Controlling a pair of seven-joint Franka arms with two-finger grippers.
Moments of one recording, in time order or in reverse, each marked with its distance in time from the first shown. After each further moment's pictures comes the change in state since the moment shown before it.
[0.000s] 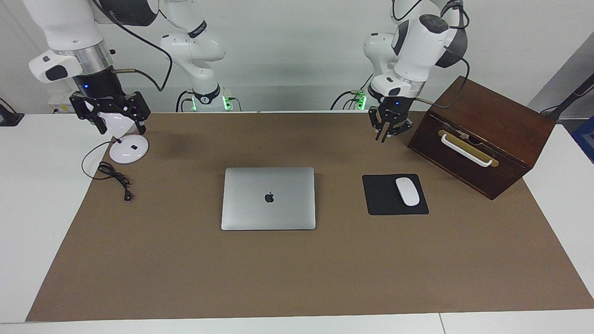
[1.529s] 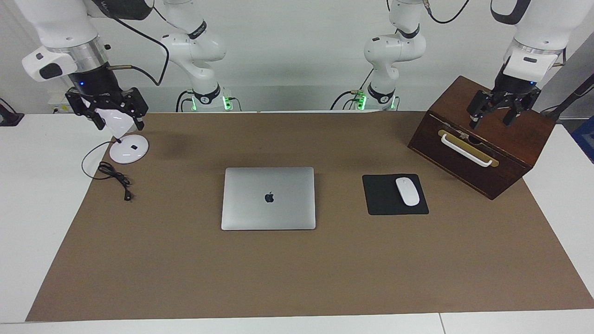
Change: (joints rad) left arm 0.294 0.293 -0.017 0.620 0.135 -0.373 -0.272; right arm -0.001 0.052 -0.001 0.125 0.000 -0.136 0.000
